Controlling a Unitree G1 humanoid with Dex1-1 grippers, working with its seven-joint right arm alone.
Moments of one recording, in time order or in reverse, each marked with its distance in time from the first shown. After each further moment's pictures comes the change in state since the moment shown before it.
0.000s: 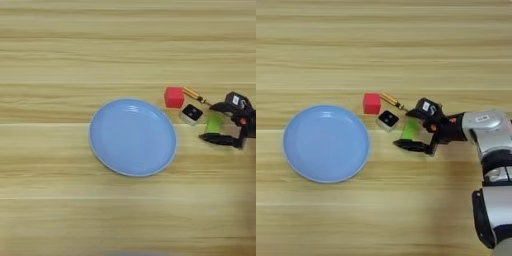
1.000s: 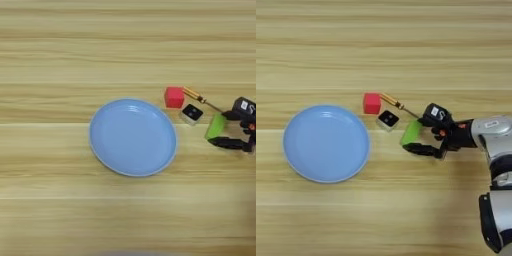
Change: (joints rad) arm 0.022 -0.039 0.007 0.033 -0.026 0.024 -0.021
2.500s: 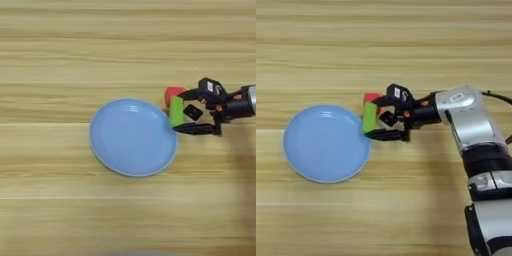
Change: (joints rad) arm 0.062 0.070 0.035 -0.584 0.118 0.281 0.194
